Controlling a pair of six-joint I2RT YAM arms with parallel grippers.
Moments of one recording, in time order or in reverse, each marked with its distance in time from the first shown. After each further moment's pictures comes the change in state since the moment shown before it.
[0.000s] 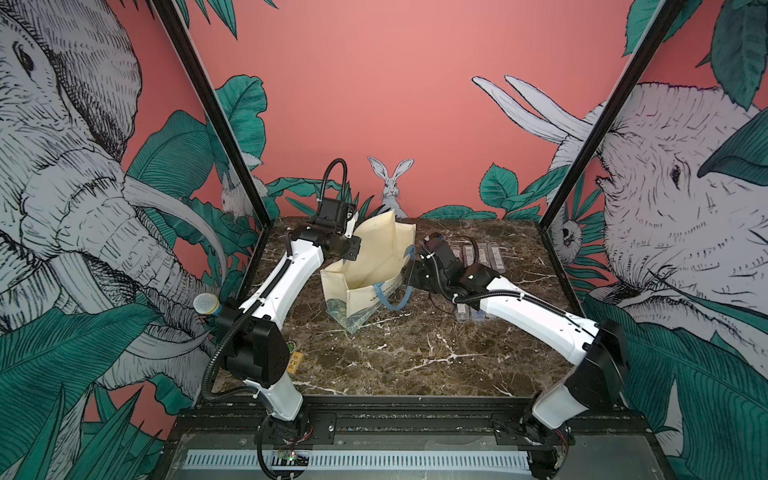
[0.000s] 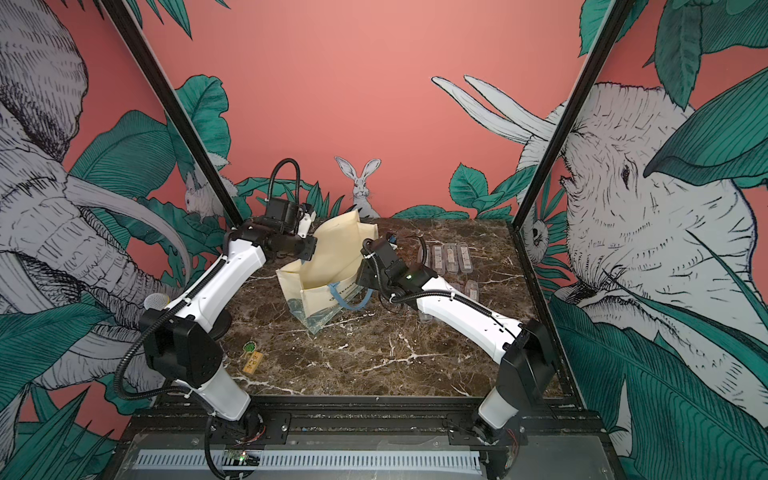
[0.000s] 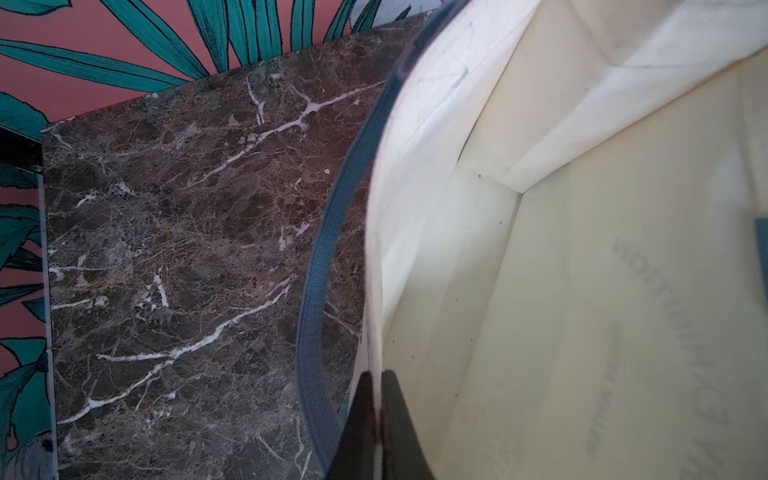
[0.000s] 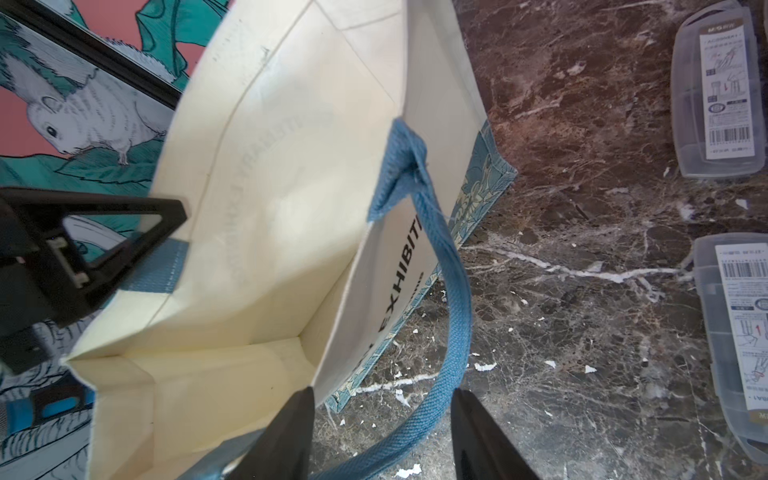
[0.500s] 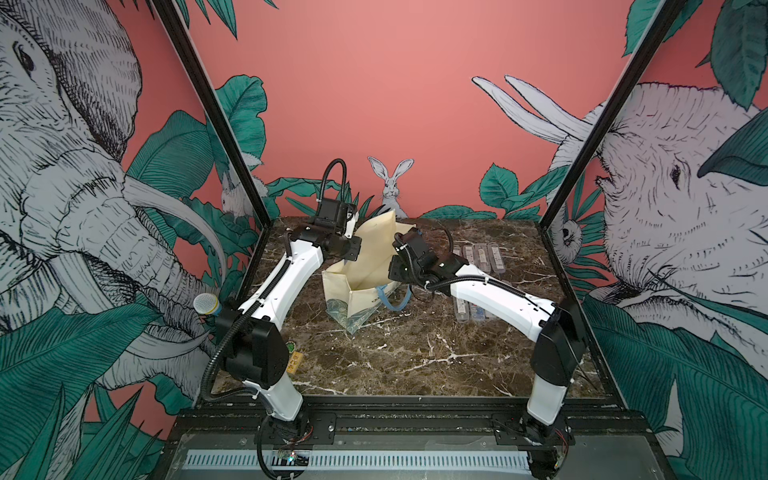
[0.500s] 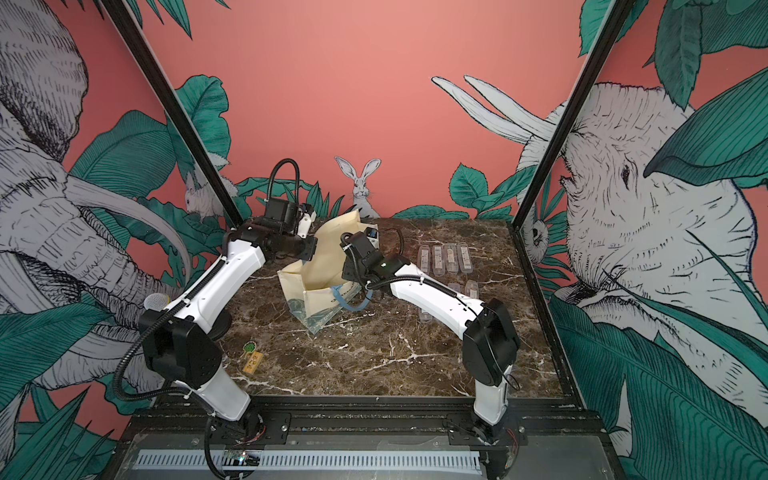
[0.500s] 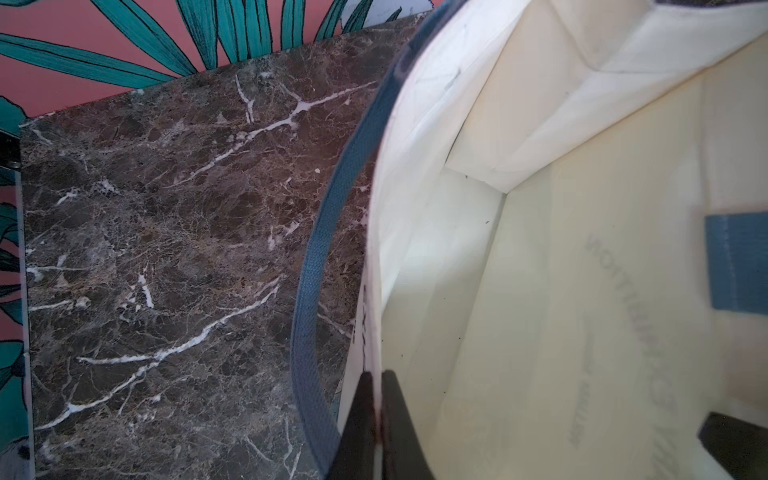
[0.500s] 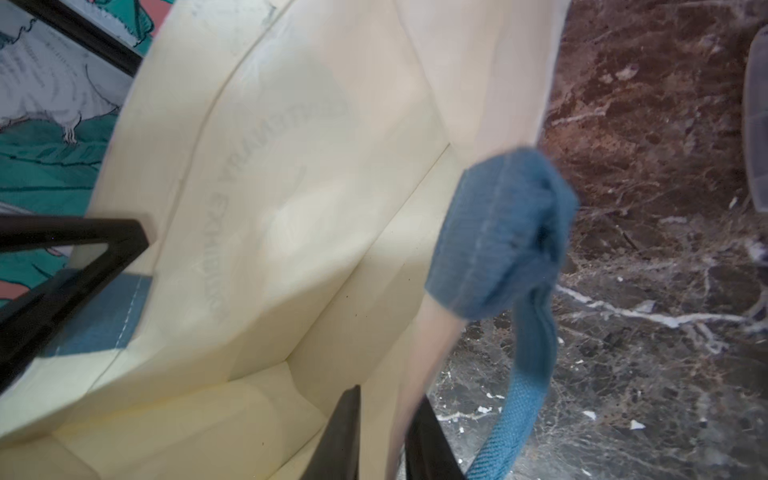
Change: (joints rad) left arm 0.000 -0.001 0.000 -0.002 0.033 -0.021; right arm 0.006 0.274 0.252 -0.077 0.013 -0.071
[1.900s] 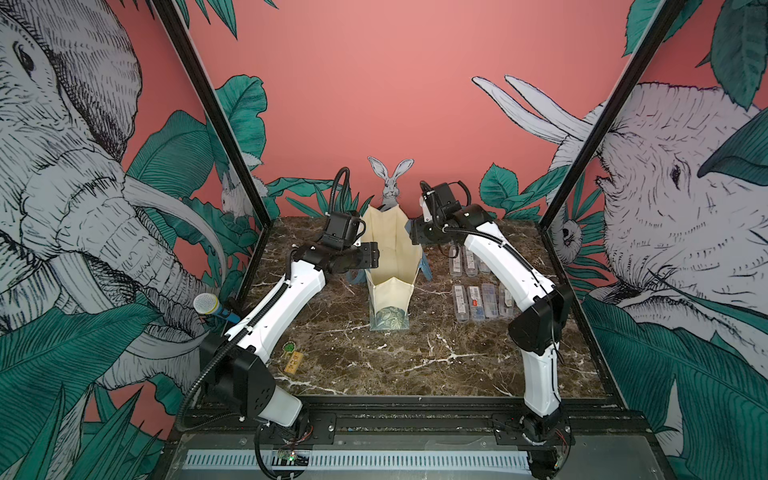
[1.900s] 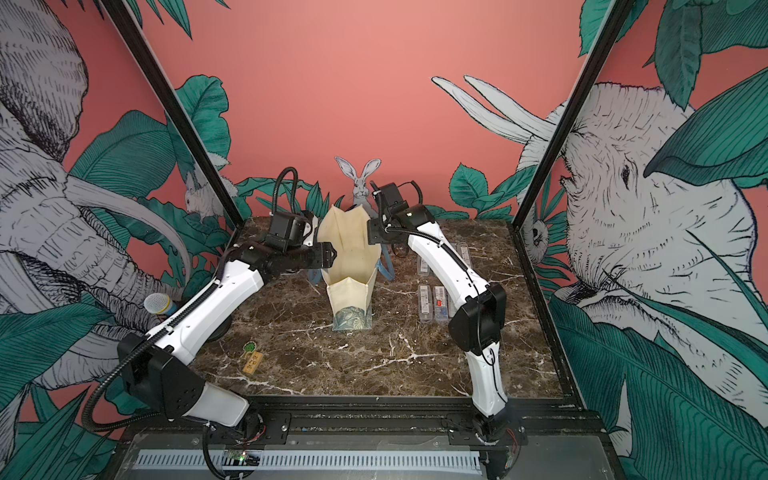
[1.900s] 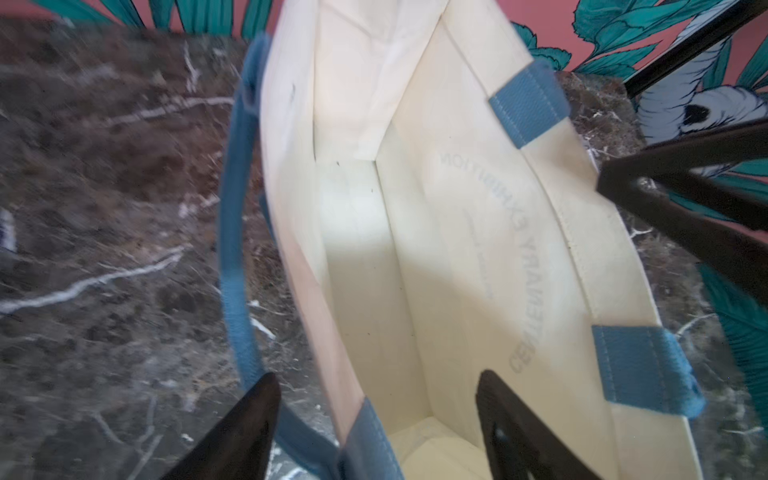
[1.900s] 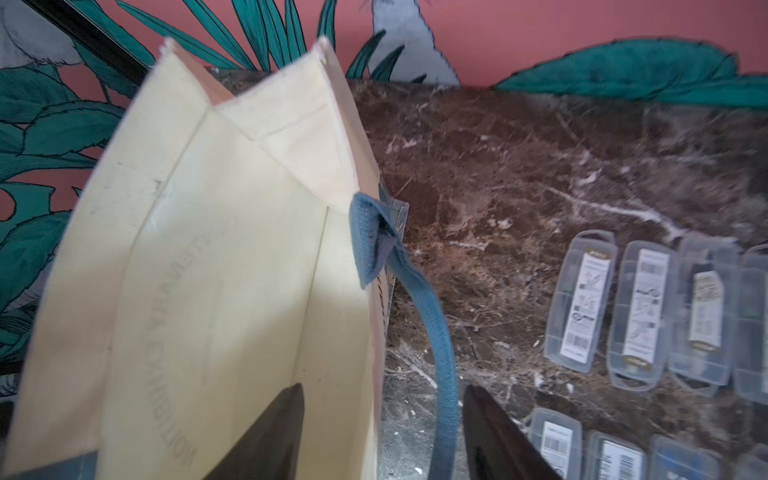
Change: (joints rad) left arm -0.127 -0.202 -0.153 0.117 -0.051 -0.288; right arm -0.257 0.158 0.531 -0.383 -0.102 -0.504
